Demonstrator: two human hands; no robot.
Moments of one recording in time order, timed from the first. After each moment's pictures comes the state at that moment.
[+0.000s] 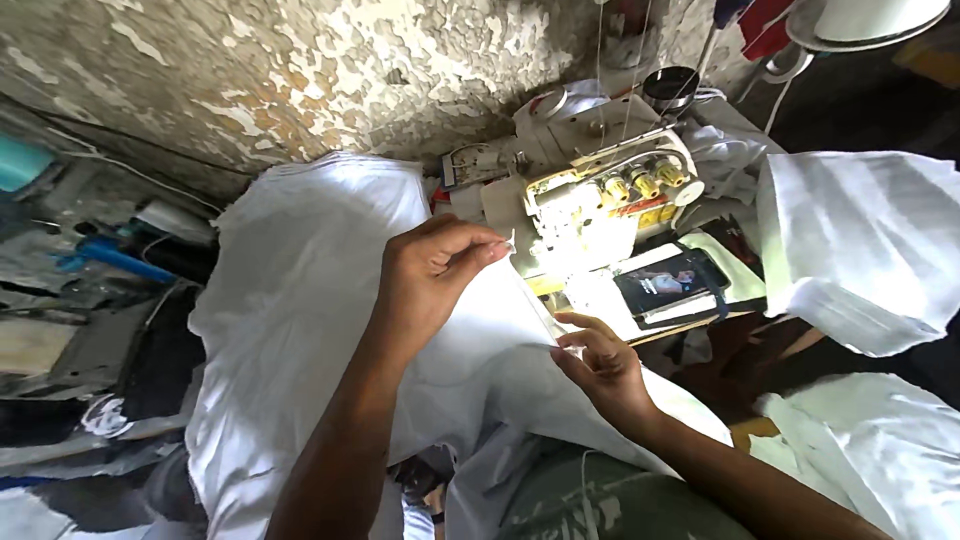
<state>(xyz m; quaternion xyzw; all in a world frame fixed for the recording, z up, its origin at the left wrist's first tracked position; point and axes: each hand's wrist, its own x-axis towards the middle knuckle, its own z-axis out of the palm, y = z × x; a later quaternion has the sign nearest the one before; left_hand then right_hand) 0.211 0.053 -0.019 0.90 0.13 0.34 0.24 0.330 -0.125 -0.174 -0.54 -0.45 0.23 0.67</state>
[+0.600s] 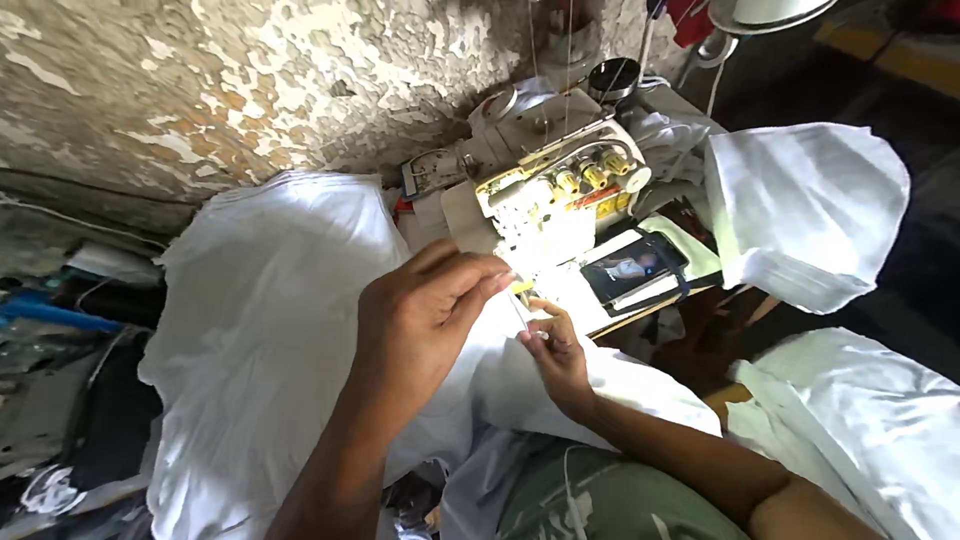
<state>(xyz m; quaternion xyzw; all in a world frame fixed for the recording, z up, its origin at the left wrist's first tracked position) 0.222 0.005 -0.008 0.94 0.13 0.29 0.15 0.304 -0.100 -0.216 -0.53 -0.33 0.20 0.76</state>
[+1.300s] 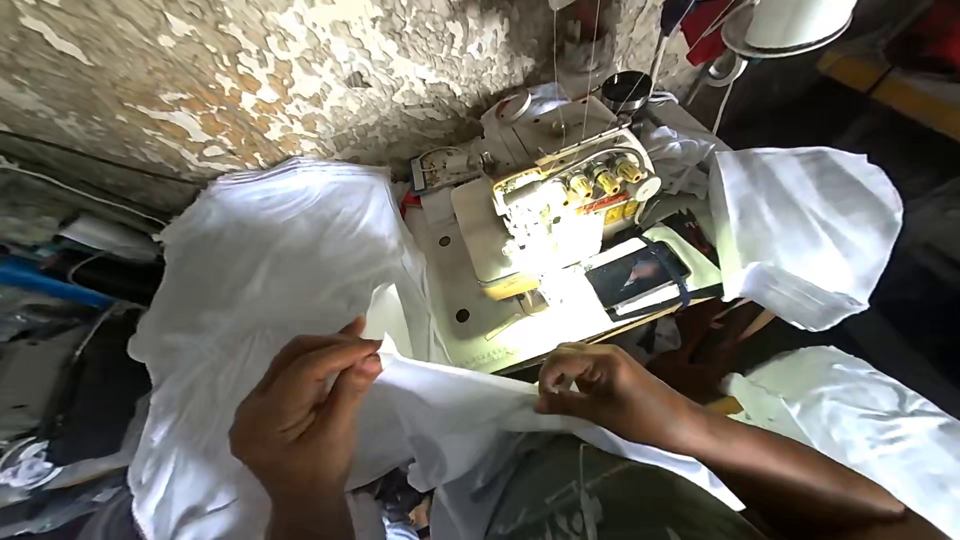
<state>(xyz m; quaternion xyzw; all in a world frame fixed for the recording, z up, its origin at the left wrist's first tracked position) 0.117 0.011 -0.047 0.84 0.18 0.46 0.22 0.357 -0.158 -0.108 -0.51 -0.60 0.37 0.49</state>
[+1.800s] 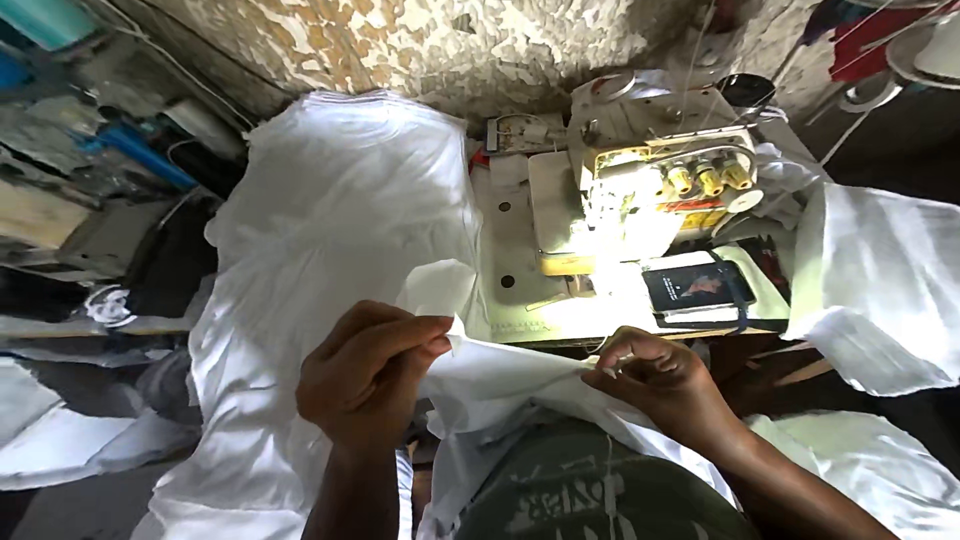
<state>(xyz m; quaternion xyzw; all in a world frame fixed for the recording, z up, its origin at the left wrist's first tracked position) 0.097 -0.026 -0.049 0.81 0.18 0.54 0.17 0.342 -0.160 -0.114 -0.49 -0.54 0.37 0.57</state>
